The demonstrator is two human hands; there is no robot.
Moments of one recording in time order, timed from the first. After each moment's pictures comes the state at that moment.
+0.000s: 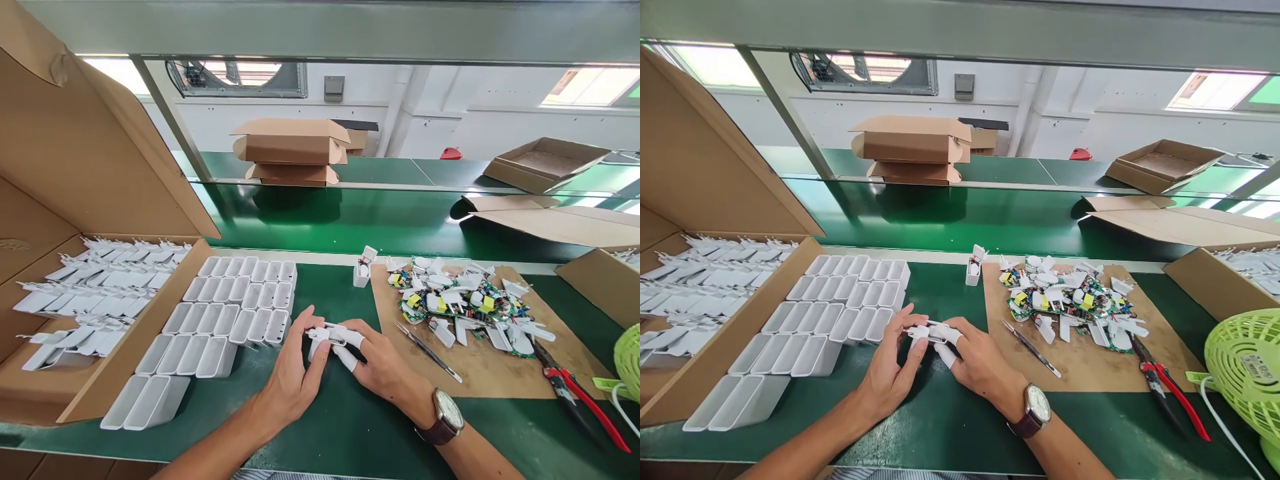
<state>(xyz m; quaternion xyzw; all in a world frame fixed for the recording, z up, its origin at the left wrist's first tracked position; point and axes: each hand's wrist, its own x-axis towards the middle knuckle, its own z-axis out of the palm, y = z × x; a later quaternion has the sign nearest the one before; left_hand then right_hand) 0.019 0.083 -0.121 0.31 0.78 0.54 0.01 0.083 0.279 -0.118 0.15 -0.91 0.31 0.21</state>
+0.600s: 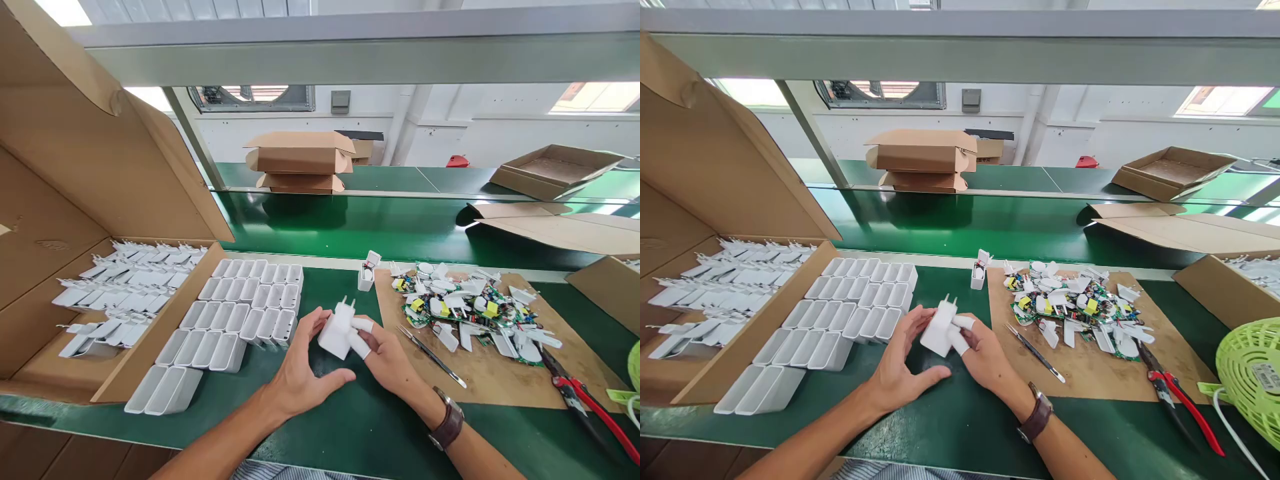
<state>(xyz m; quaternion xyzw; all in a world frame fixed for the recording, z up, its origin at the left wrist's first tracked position) 0.017 0.083 -0.122 0.37 0.73 0.57 0.03 0.079 0.275 -0.108 0.02 -0.76 0.64 0.11</state>
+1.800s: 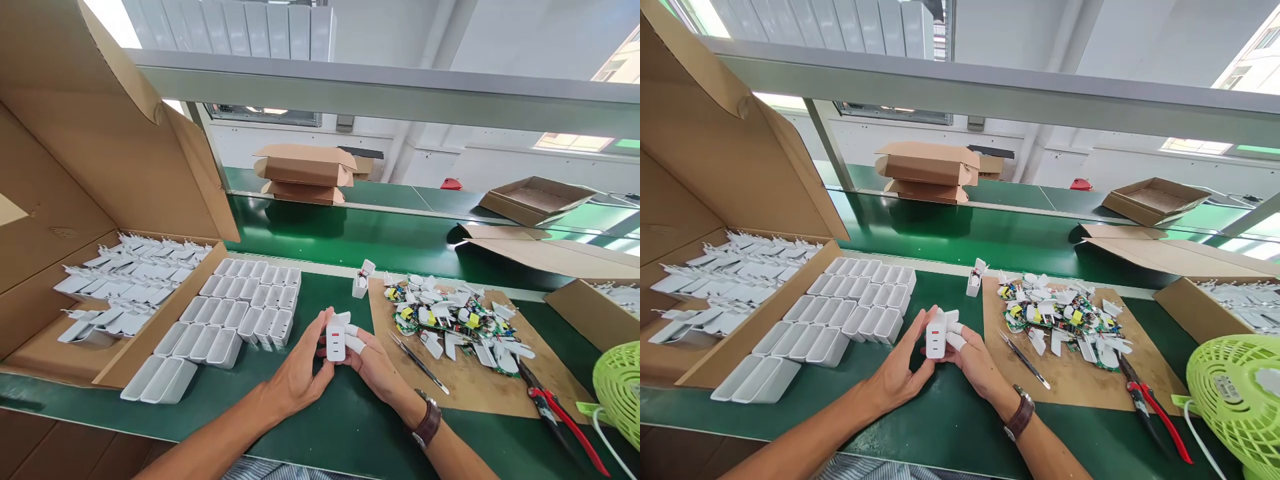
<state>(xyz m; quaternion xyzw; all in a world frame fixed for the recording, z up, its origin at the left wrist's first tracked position) 0.018 0.087 -0.127 0.47 0.71 0.53 -0.01 0.077 0.259 -0.094 -0.08 -0.52 0.85 -0.06</state>
